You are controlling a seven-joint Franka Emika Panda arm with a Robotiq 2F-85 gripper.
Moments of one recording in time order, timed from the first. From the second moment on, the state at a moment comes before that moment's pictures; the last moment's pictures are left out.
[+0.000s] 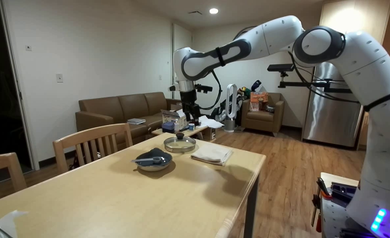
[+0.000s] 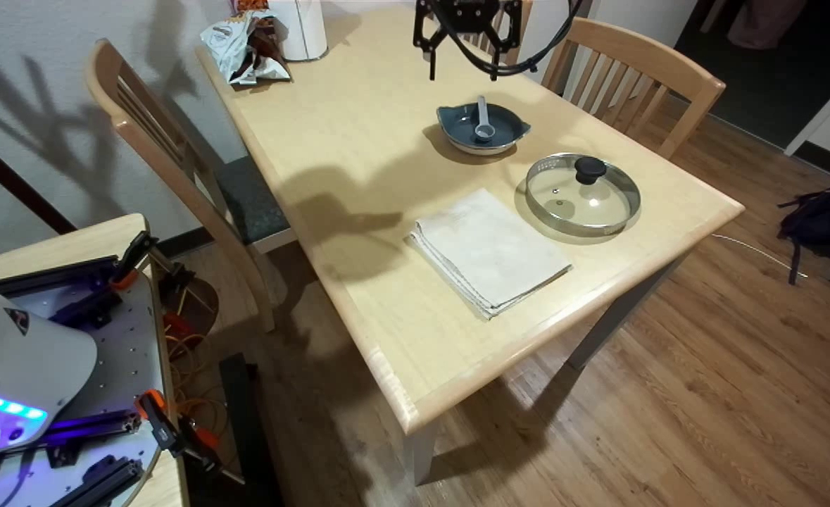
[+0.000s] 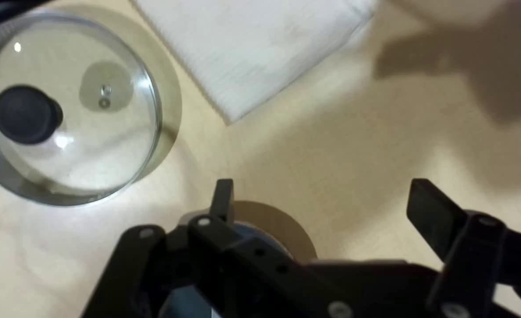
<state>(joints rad) 0.03 0.61 0.10 -1.29 -0.21 1.80 -0.84</state>
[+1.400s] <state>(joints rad) 0.16 1.11 0.14 -0.90 -0.21 2.17 -1.14</state>
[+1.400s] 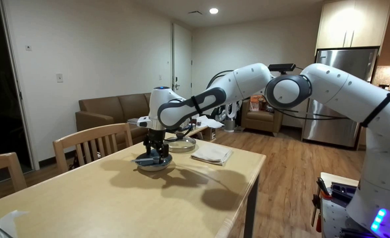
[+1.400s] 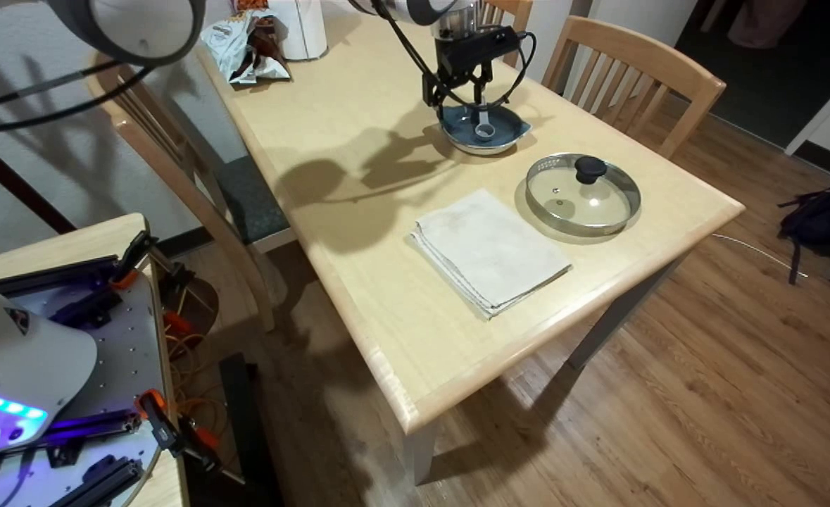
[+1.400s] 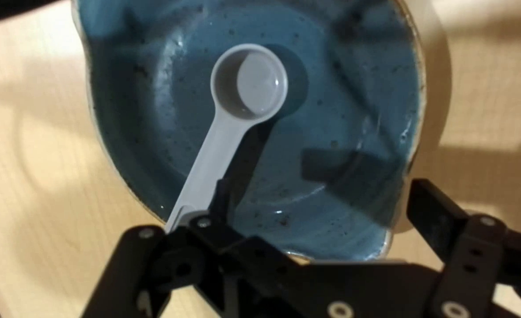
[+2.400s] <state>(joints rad) 0.10 1.03 0.13 -0.86 -0.18 2.17 -1.16</state>
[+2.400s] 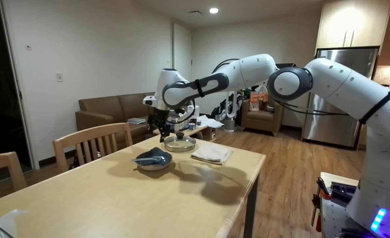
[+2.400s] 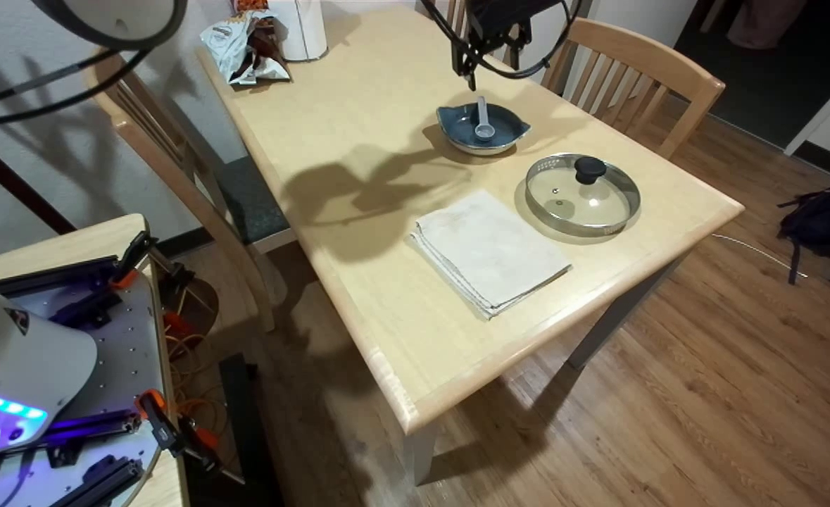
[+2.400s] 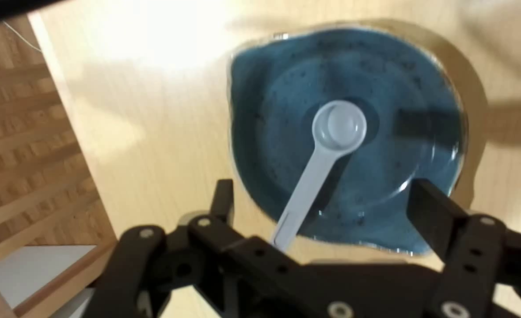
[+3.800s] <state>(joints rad) 0.08 1.16 0.18 -0.75 -0.13 1.99 -1.37</state>
